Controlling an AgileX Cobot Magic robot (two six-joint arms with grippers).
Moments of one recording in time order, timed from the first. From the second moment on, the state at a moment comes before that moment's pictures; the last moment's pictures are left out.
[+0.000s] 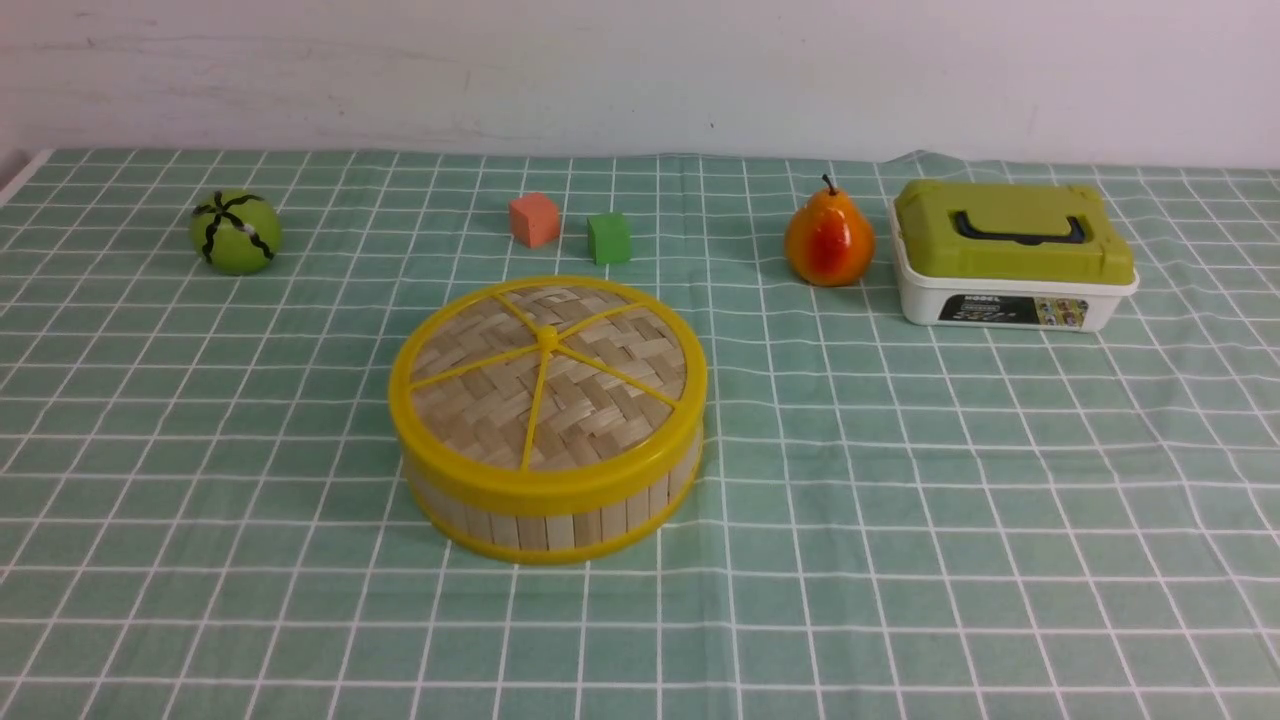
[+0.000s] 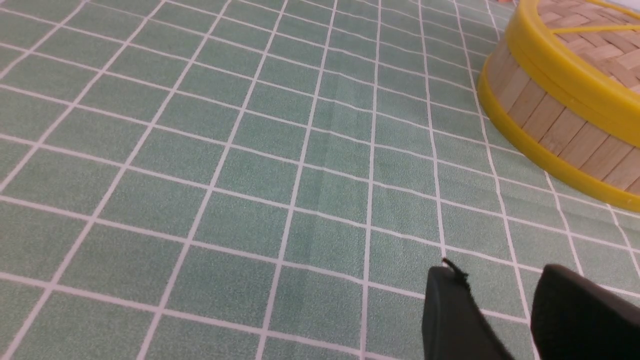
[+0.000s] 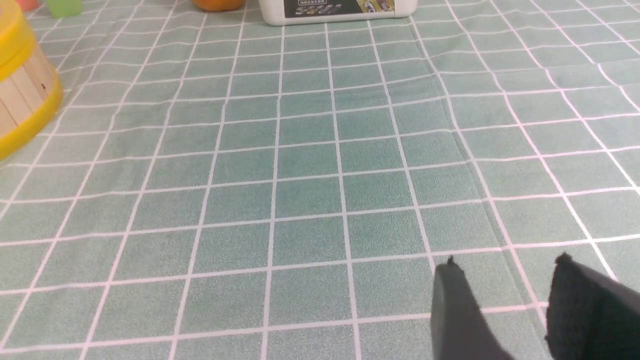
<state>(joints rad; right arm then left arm) -0.03 -0.01 0.02 0.02 0.39 0.13 -0.04 -0.01 0.03 0.08 0.38 -0.39</state>
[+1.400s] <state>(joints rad) -0.03 -0.01 0.02 0.02 0.39 0.13 -0.04 -0.01 0.03 -0.68 0.21 -0.93</state>
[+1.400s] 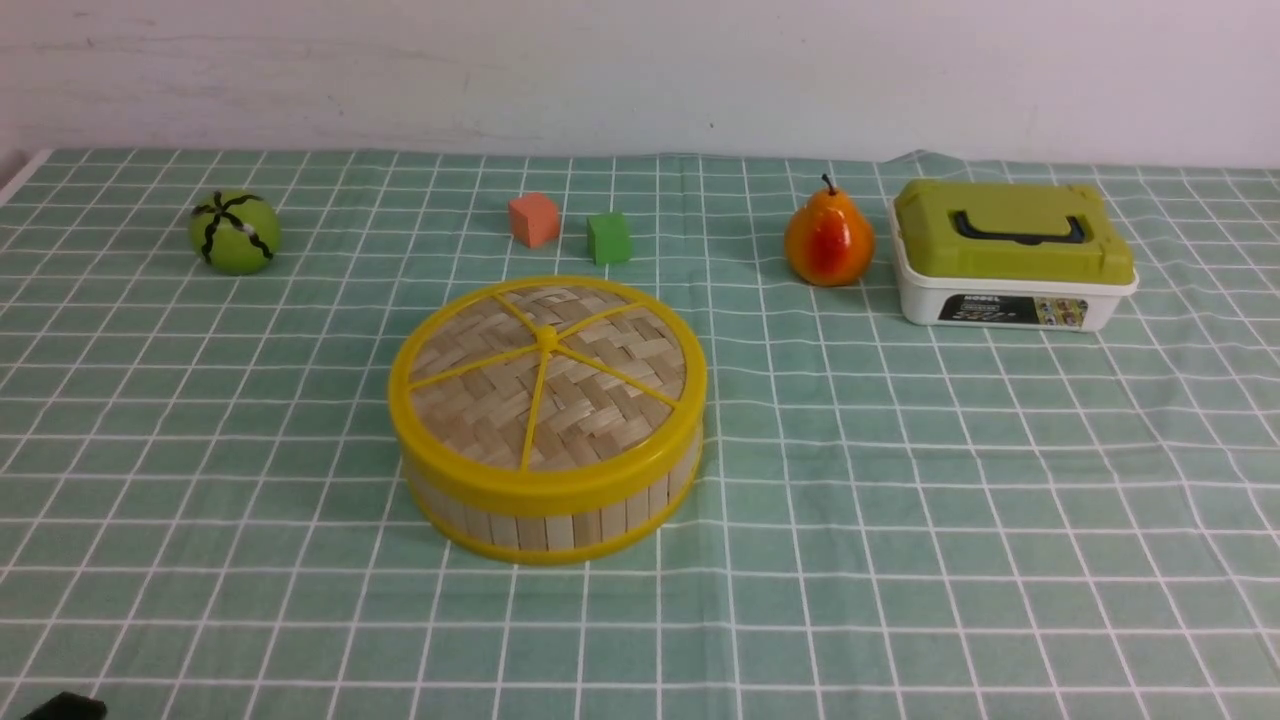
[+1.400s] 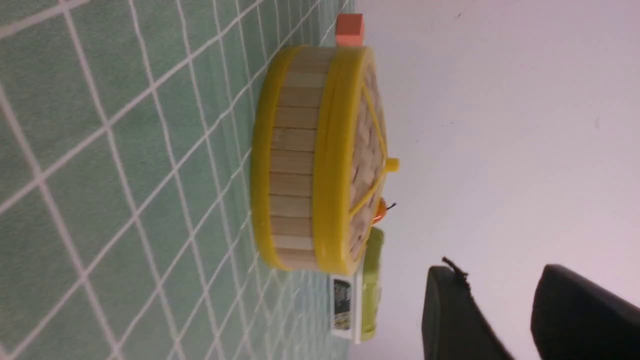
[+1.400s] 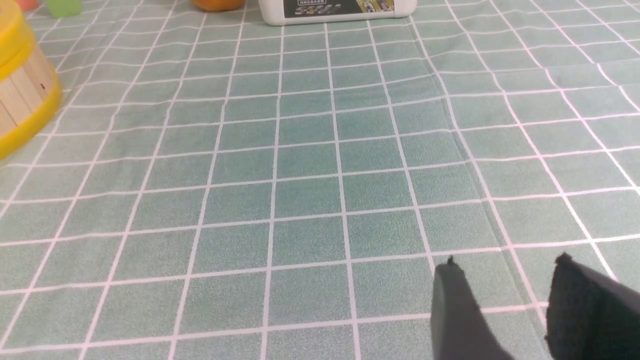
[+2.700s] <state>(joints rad) -0.03 -0.01 0.02 0.02 0.39 0.13 -0.31 1.88 -1.89 -0.14 1.24 -0.31</state>
